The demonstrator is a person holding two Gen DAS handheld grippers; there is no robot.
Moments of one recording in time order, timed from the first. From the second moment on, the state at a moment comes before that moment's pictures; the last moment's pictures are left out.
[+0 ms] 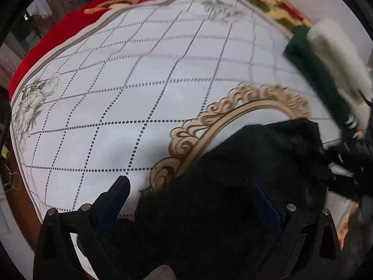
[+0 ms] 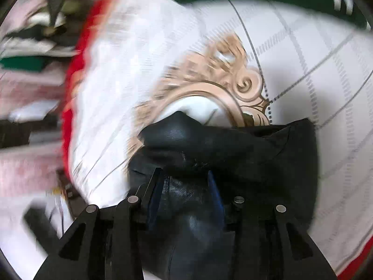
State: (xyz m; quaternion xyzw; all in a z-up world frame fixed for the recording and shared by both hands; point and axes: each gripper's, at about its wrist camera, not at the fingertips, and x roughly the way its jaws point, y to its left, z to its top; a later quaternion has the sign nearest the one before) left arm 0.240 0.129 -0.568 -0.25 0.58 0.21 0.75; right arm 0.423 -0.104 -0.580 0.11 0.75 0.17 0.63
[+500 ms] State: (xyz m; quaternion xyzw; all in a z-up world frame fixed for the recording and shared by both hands) left arm 0.125 0.100 -0.526 -0.37 0.52 0.28 0.72; right arm 0.369 -0.261 -0.523 0.20 0.68 0.20 0.67
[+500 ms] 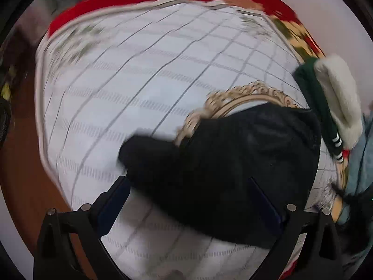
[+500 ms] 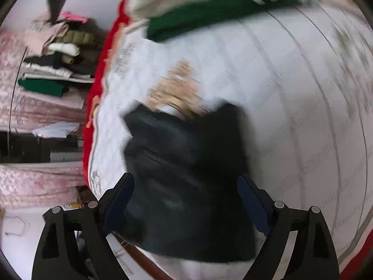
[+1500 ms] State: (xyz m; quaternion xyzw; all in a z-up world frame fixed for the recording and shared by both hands) left arm 0.131 0.137 -0.581 -0.50 0.41 0.23 0.73; right arm 0.357 -0.193 -0.635 0.35 0.71 0.37 0.50
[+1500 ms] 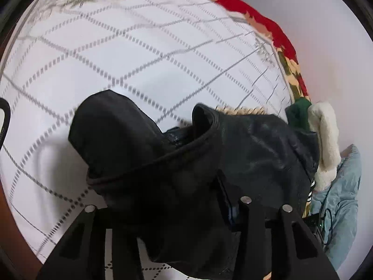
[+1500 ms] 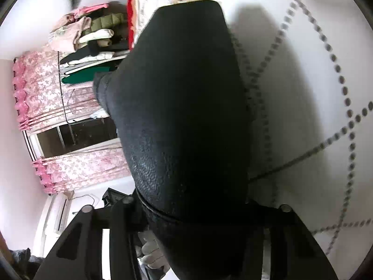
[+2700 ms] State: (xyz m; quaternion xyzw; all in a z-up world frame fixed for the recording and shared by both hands) left arm 0.570 0.106 -0.398 -0.37 0.35 0.02 0.86; right arm 0.711 -0.247 -0.395 0.46 0.53 0.37 0.61
